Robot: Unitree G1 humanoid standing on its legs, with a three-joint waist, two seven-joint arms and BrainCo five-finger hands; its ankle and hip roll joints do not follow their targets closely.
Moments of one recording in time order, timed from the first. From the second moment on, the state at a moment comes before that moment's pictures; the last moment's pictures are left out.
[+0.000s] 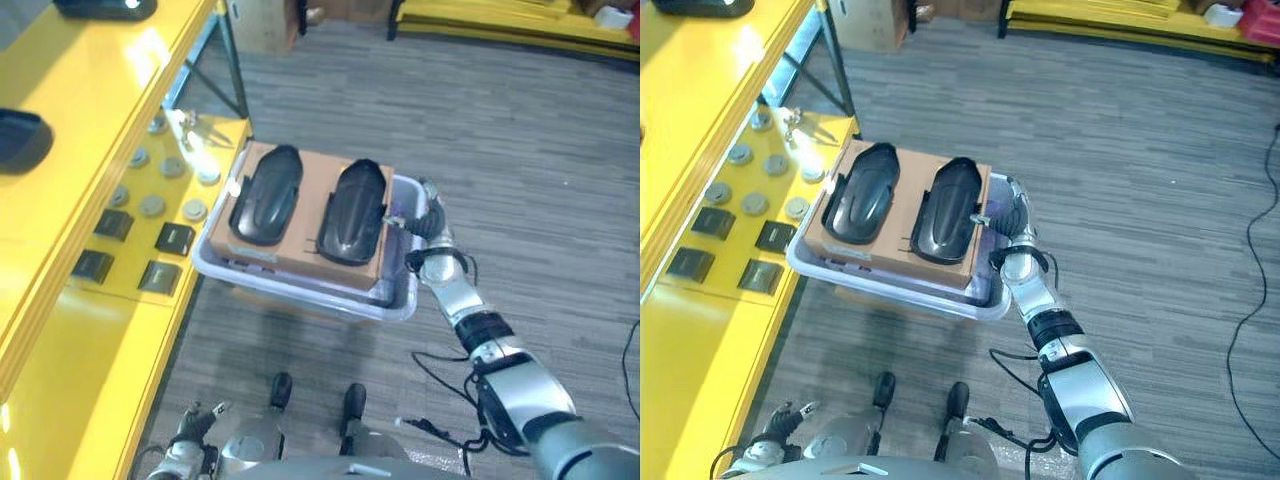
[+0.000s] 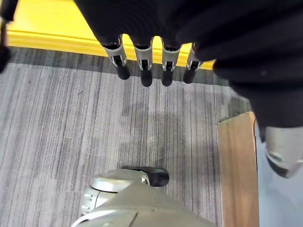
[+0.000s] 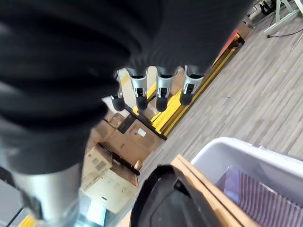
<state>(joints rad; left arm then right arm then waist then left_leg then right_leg) -0.06 0.18 -0.25 1.27 -0.15 -0.11 0.25 -0.69 -0.41 0.27 0.79 -0.13 -0.08 -0.45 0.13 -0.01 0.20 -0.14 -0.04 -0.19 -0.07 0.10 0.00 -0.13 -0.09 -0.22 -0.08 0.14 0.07</state>
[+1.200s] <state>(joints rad) -0.18 0.18 -0.35 1.24 -0.21 -0.12 0.23 -0.98 -0.53 0.36 1.40 0.07 -0.04 -0.31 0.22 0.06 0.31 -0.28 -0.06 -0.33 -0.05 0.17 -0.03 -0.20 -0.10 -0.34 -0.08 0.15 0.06</state>
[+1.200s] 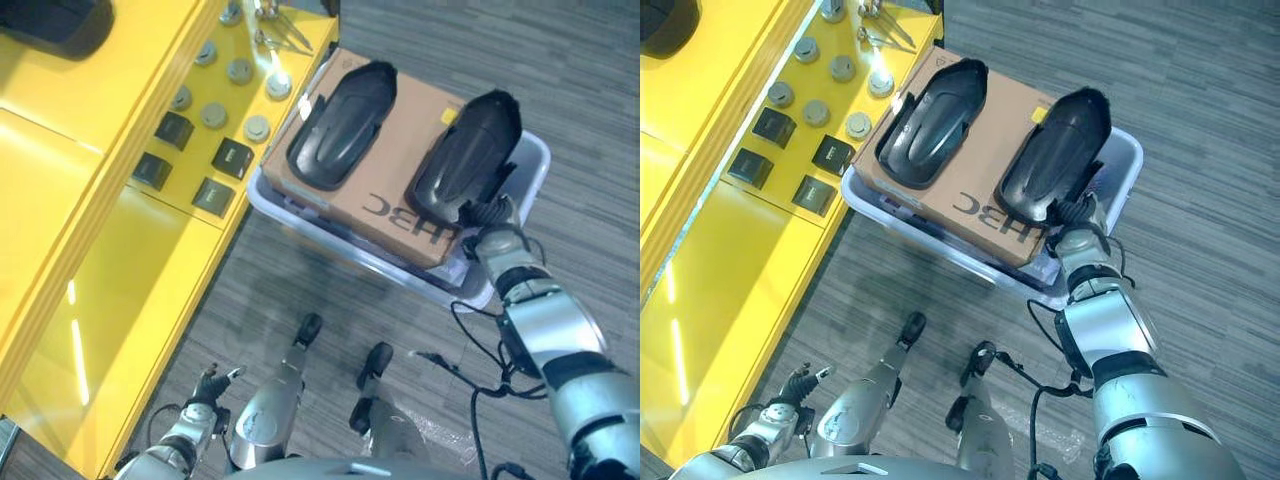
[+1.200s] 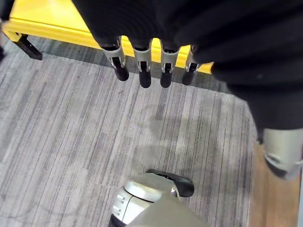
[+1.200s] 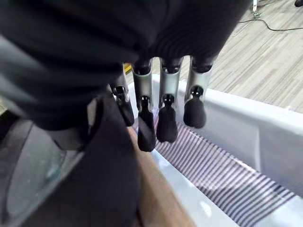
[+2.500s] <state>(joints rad) -0.13 0.35 -0.36 -0.03 -0.95 -0.08 0.06 -0.50 -0.82 0.29 -0.05 -0.40 -0.15 -0.22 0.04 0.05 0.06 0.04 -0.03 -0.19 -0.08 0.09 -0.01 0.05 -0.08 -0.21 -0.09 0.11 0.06</state>
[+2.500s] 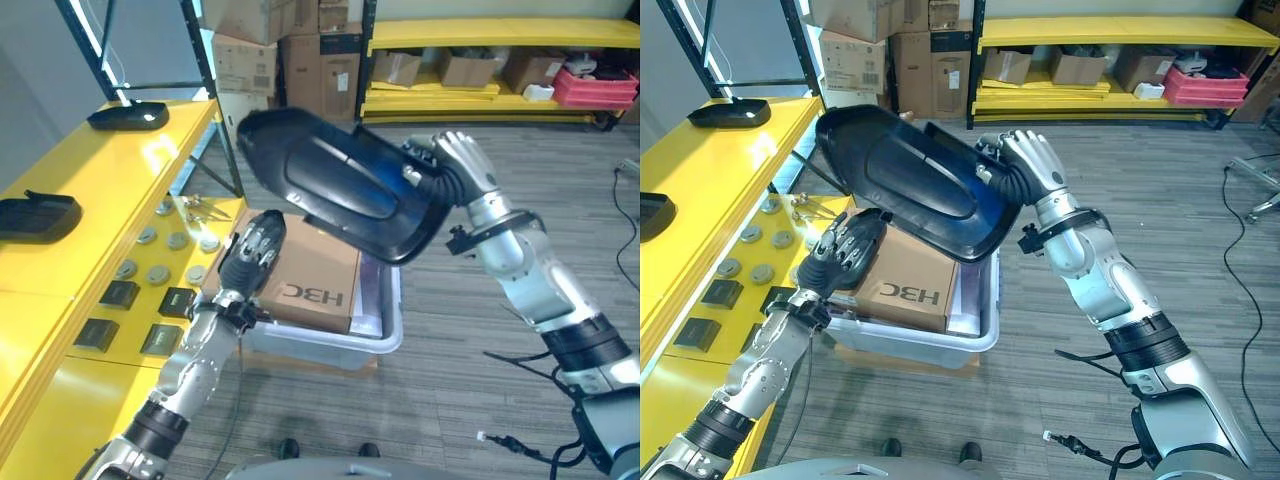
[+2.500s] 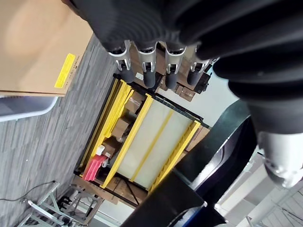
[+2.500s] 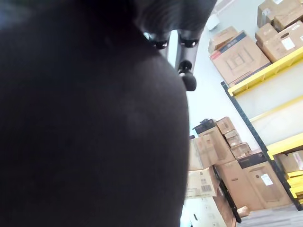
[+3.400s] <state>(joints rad) -0.09 0.29 -0.38 -0.04 -0.96 -0.06 0.09 -0.63 -0.74 0.52 -0.11 -0.32 -0.17 -0.02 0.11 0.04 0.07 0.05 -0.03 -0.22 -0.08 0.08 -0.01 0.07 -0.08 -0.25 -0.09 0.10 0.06</state>
